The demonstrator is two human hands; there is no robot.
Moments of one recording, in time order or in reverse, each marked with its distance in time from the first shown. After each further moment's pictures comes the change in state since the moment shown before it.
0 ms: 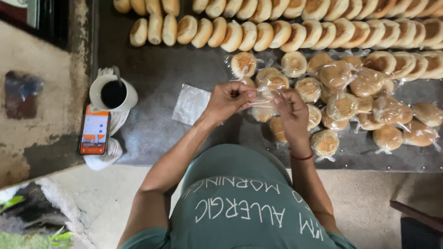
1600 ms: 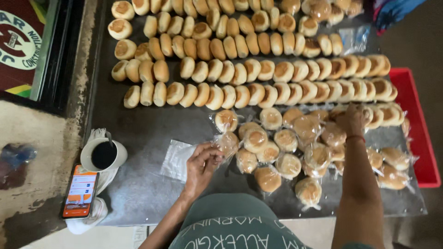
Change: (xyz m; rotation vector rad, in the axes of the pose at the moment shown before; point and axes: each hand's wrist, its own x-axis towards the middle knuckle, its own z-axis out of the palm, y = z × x) left_hand -0.042 0.013 0.001 0.483 0.320 0.481; right_hand 0.161 0.080 -0.304 -1.555 0.316 -0.059
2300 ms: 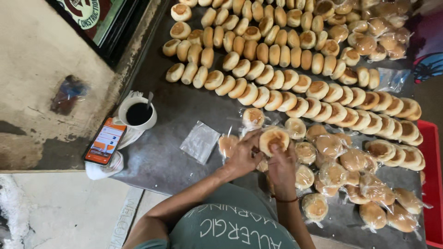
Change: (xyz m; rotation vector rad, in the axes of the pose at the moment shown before) left_hand -0.001 0.004 0.048 0.002 -0.107 0.010; right_hand -0.174 -0.313 -0.127 1.971 -0.356 0.277
